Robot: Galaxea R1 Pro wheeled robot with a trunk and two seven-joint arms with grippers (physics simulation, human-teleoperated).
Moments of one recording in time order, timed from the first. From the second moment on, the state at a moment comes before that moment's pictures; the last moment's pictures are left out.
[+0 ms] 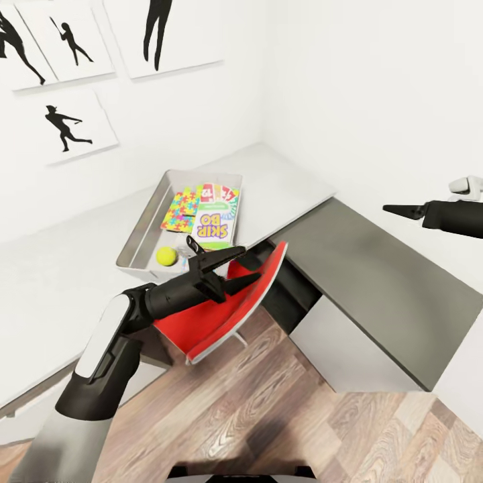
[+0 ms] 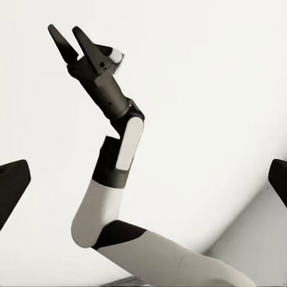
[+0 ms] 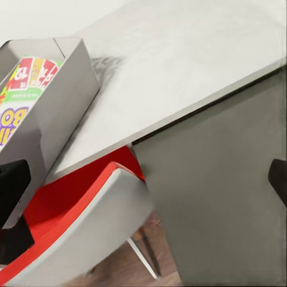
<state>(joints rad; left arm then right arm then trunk) -0.67 0.02 -0.24 -1.61 1.83 1.04 -0.07 -0.96 -0.75 -0.01 -1.61 -0.99 1.04 0.26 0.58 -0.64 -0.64</state>
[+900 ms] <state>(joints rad) -0.70 -0.07 -0.31 -1.61 1.74 1.03 0.31 -0.74 -0.82 -0.12 -1.60 -0.99 1.04 0.26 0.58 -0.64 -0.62</state>
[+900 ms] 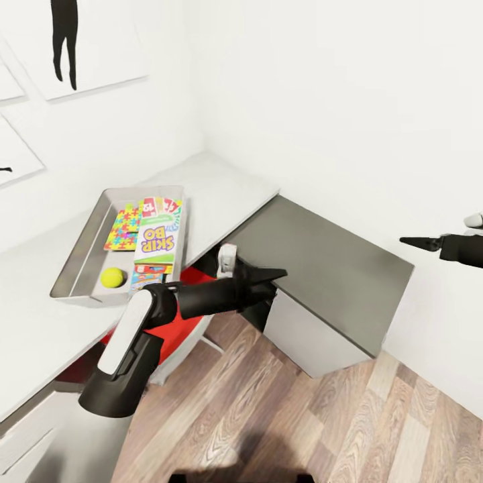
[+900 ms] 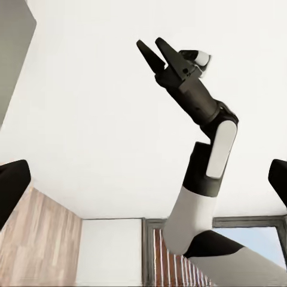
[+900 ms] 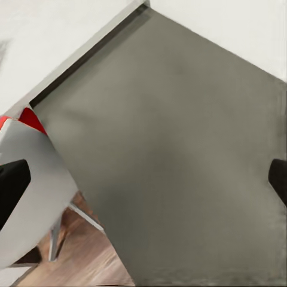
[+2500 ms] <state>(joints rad) -0.68 -0.12 -0.56 -1.60 1.41 0.91 0.91 -0.18 -0.73 -0.36 -1.59 -0.91 1.04 0.26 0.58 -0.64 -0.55</state>
